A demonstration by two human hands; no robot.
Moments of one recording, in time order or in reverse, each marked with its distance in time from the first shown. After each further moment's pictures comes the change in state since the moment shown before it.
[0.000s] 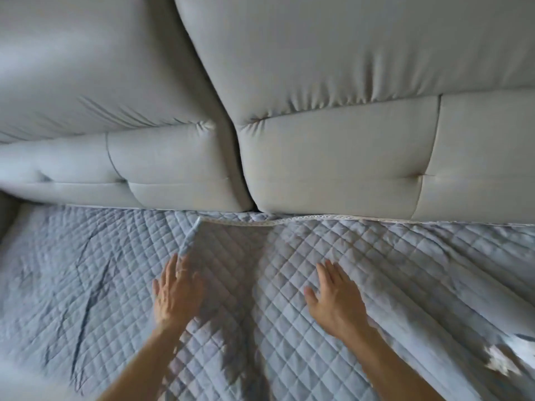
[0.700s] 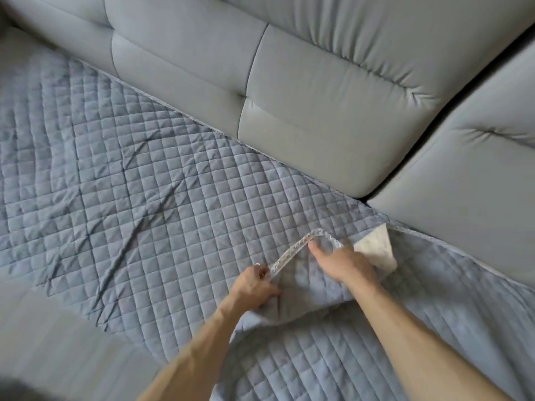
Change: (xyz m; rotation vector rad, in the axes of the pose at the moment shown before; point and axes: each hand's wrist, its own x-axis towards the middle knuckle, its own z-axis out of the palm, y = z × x) left_hand 0.062 -0.201 0.048 -0.834 -0.843 -0.078; right_hand 0.086 -0.312 0.111 -0.321 -0.194 0.505
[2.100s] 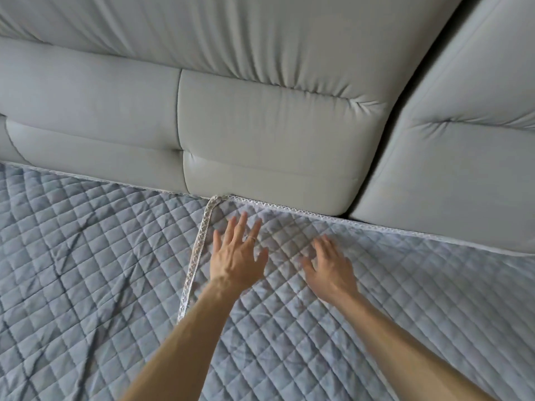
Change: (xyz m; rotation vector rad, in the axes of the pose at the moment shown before) left_hand 0.118 0.099 -0.079 0.922 0.384 0.489; right_hand 0.088 -0.018 0.022 0.109 0.288 -0.285
